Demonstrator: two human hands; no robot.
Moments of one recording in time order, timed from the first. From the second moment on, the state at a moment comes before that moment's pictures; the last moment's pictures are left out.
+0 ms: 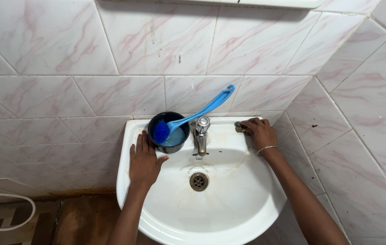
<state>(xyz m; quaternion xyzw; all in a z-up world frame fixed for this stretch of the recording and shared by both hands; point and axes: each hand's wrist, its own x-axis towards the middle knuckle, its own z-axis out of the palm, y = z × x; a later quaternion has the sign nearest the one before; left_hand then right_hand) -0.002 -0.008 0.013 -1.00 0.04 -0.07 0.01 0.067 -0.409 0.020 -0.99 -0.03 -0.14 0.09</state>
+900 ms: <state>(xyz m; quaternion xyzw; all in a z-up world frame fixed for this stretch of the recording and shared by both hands) 0.001 -0.009 0.011 -1.00 0.03 -0.06 0.02 0.047 -0.402 0.056 -0.99 -0.01 -0.04 0.11</state>
